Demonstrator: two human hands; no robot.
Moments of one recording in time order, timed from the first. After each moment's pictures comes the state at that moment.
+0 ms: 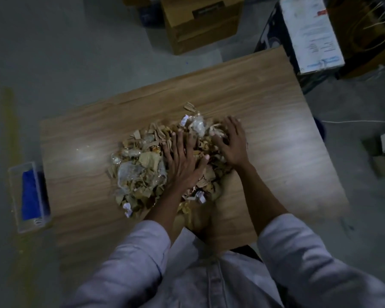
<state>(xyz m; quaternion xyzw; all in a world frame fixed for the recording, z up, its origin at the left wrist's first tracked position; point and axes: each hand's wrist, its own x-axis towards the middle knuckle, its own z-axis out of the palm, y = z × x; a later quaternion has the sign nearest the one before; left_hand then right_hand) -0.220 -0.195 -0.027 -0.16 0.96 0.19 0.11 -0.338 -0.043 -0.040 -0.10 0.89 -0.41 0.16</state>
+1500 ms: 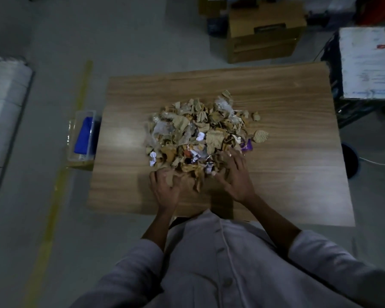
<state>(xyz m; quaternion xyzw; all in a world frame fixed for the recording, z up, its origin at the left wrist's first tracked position) -0.008 -0.143 0.003 -0.50 0.78 0.31 -0.22 -0.187 0.023 -0.011 -0.38 0.84 -0.35 0.18</state>
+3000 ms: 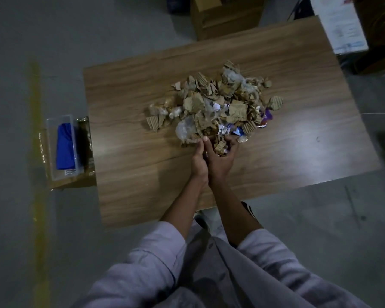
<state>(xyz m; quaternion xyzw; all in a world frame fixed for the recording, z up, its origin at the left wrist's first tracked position) -0.049 -0.188 0.011 -0.44 0.40 0.81 -0.02 -0.062 -0.147 -0.010 0.17 0.75 -0.64 0.03</state>
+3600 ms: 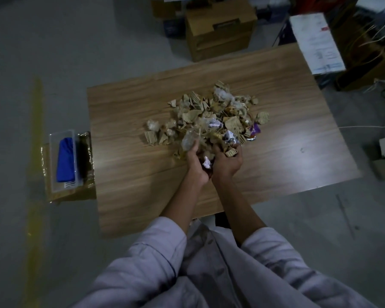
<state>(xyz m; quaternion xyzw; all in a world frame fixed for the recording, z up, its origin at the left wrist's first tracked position) -0.080 -0.191 0.055 -0.50 0.26 0.82 0.05 -0.099 -0.135 0.032 0.31 0.63 -0.71 0.04</state>
